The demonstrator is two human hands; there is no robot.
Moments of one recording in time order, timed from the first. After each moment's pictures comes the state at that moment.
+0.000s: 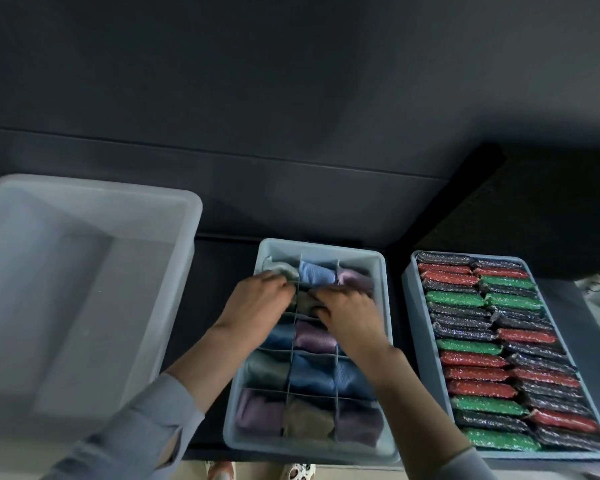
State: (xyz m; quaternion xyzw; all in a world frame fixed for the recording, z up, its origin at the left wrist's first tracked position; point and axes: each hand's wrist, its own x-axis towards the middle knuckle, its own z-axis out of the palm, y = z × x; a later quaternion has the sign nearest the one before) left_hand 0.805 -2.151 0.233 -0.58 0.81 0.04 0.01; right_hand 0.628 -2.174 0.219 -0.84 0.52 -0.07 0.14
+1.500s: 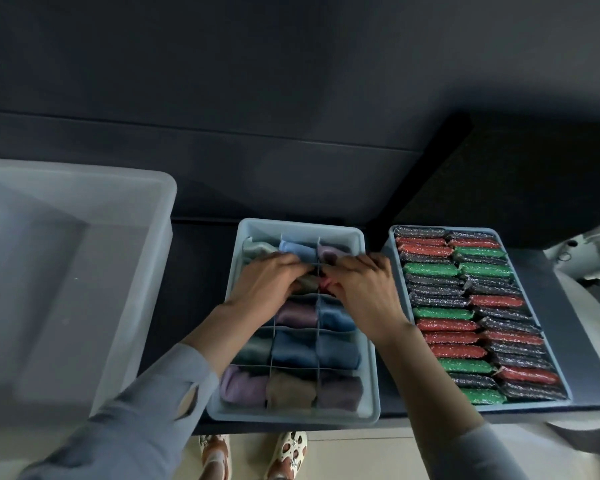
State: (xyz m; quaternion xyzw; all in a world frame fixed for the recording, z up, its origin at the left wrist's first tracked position) left_hand 0.772 -2.158 0.218 -0.56 0.81 0.11 -0.15; right_hand 0.579 -2.168 0.231 -0.85 0.53 -0.09 -0.02
